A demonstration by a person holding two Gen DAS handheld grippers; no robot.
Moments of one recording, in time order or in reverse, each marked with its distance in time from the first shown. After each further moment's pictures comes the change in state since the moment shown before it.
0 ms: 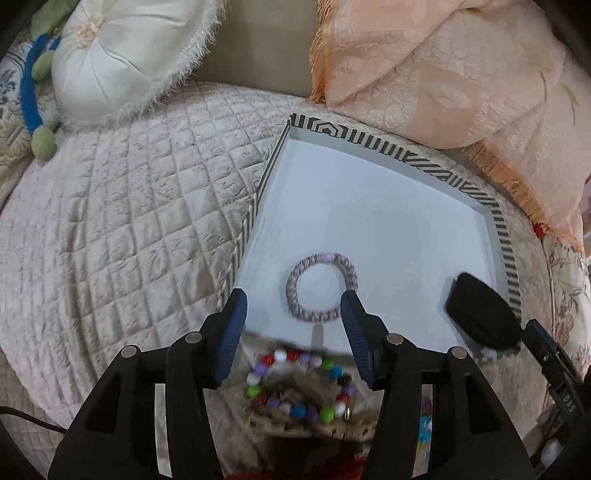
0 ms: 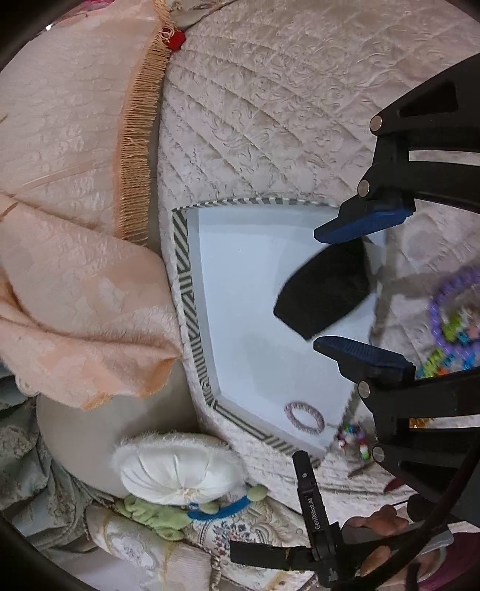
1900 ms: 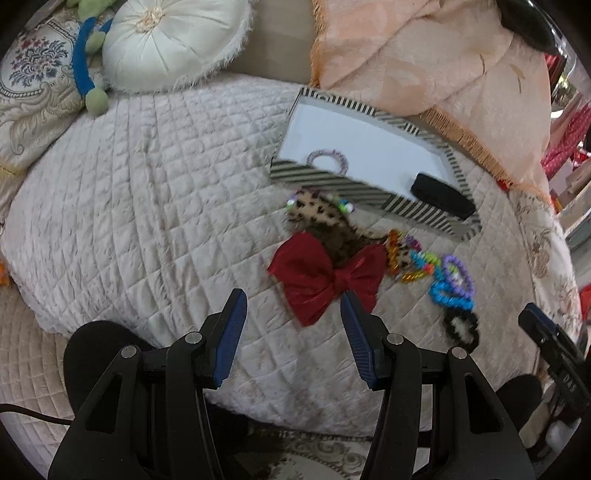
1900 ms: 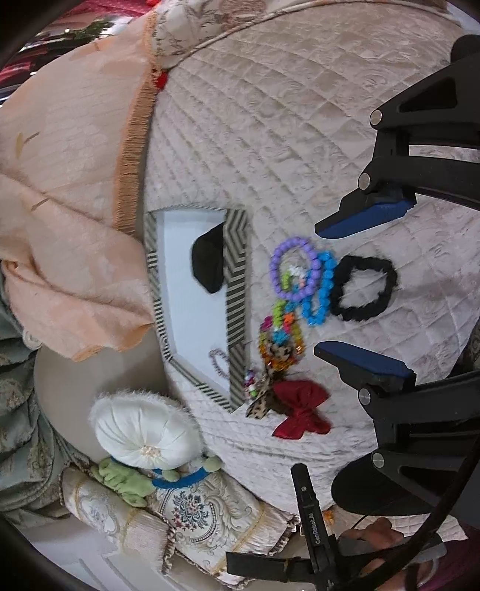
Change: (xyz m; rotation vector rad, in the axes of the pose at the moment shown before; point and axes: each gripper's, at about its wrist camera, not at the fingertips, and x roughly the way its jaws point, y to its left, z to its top) left arm -0.103 0.037 -0.147 0.023 -0.017 -0.045; right arm -0.102 0.047 -0.119 -0.049 0.006 -0.044
